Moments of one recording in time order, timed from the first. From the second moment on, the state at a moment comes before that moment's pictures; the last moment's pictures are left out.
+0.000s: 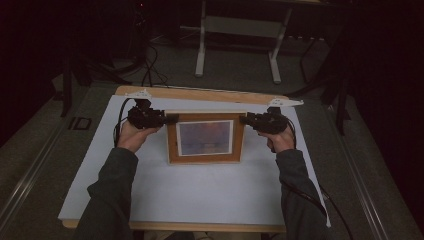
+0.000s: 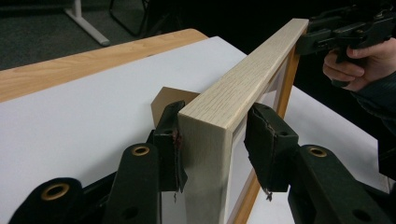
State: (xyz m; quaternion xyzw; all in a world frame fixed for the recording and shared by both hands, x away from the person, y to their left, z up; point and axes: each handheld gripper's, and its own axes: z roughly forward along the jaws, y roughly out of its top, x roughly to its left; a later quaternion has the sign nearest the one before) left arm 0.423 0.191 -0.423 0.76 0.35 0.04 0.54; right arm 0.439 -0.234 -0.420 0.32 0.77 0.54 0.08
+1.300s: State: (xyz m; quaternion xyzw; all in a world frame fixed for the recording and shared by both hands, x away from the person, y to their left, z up) left arm 0.431 0.181 -0.424 0.77 0.33 0.04 0.55; right arm 0.422 -0.243 -0.420 0.34 0.76 0.54 0.09
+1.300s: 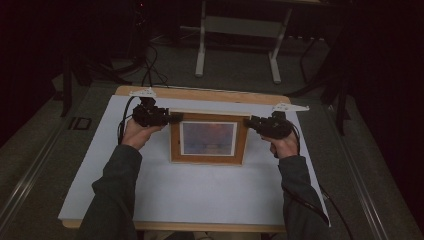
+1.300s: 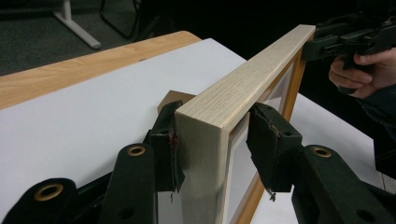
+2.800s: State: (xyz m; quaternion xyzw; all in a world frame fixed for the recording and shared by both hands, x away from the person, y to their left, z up) left arm 0.427 0.176 -0.428 0.76 0.34 0.03 0.56; right arm 0.422 -0.249 -0.421 0.35 0.76 0.54 0.09
